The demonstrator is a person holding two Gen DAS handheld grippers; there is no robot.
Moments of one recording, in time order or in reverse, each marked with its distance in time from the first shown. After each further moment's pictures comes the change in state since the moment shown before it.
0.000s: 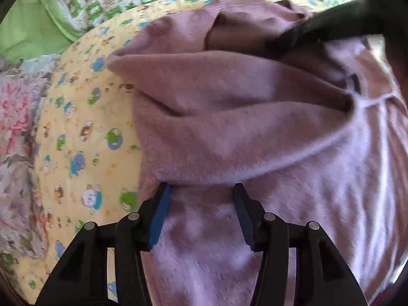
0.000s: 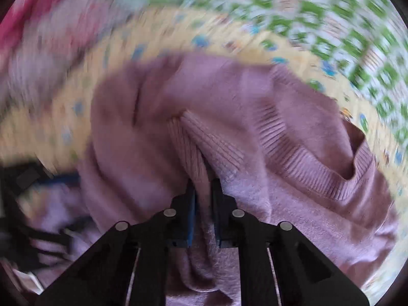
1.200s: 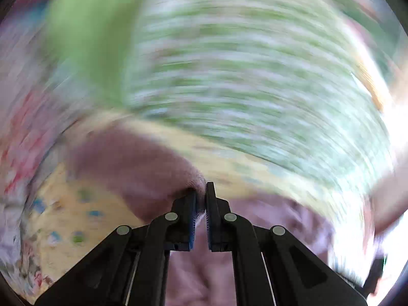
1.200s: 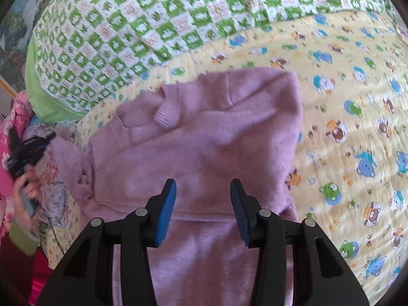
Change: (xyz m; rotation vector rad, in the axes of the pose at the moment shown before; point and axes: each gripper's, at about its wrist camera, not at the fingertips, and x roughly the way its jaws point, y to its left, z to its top) left arm -0.107 0.136 0.144 -0.434 -0.390 -0.316; right arm -0.126 -0.149 -0.158 0.621 -0.205 -0.038
